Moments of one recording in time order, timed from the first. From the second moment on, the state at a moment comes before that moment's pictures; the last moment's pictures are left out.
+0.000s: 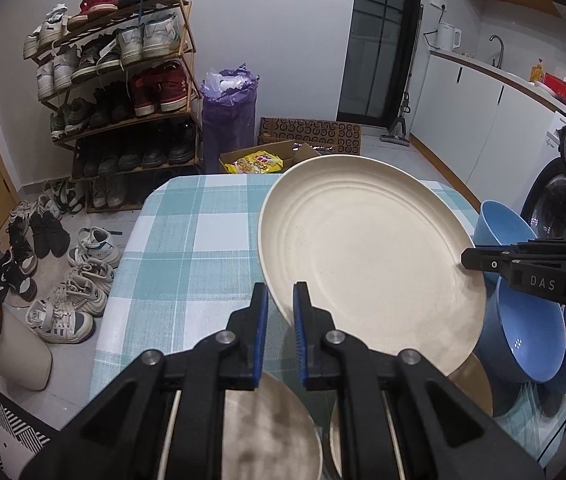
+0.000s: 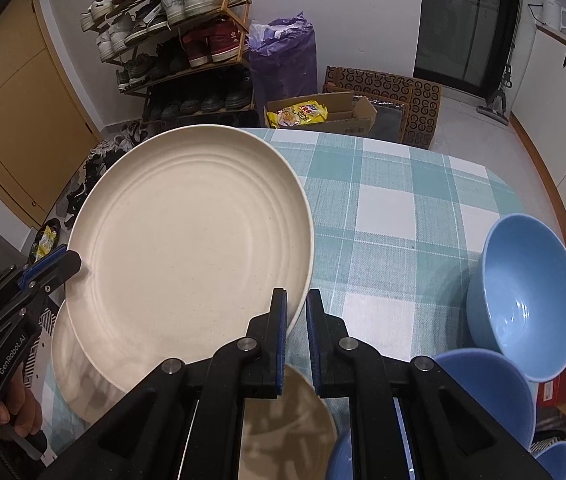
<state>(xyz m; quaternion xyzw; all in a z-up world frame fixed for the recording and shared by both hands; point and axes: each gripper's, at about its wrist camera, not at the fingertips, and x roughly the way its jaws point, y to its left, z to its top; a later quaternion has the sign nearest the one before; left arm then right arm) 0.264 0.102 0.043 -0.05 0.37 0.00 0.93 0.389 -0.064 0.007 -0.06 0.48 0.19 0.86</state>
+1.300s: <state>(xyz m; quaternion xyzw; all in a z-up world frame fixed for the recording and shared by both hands) 0.165 0.072 0.030 -0.04 0.36 -0.01 0.93 0.281 -0.100 -0.019 -0.04 0.44 0.21 0.87</state>
